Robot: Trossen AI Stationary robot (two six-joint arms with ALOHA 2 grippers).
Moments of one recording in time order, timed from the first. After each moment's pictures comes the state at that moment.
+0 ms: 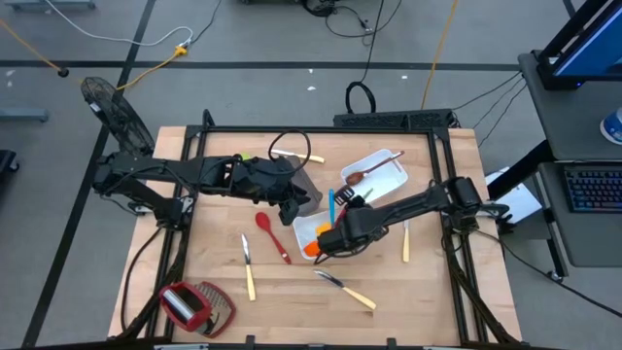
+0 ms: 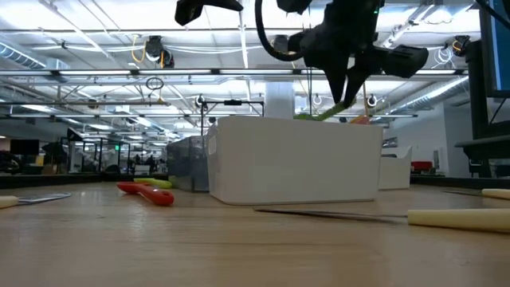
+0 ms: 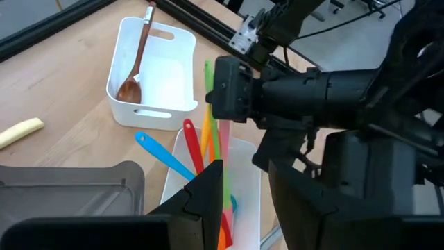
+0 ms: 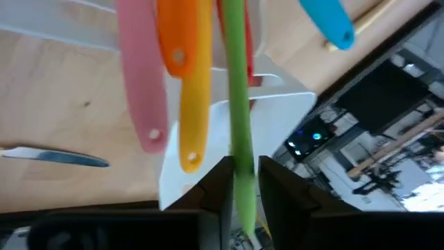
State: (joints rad) left arm -0.06 1.42 1.37 -0.52 -0.13 -0.58; right arm 0.25 1.98 1.65 -1.58 0.69 -0.36
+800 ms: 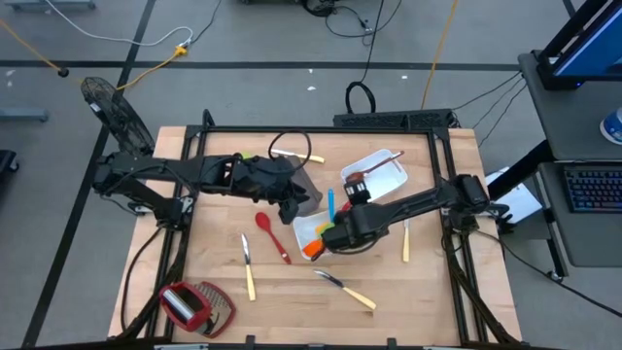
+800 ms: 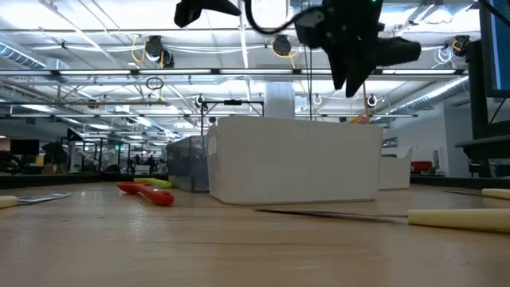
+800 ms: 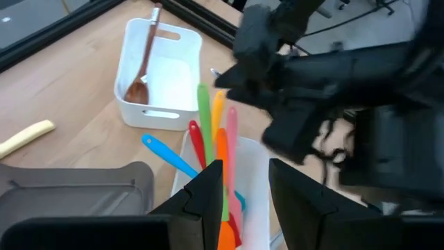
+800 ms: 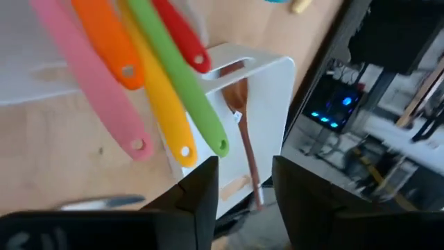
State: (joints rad) left arm -0.05 1.42 1.37 -0.54 -0.14 -0.56; right arm 0.25 1.91 1.65 -1.59 0.70 0.01
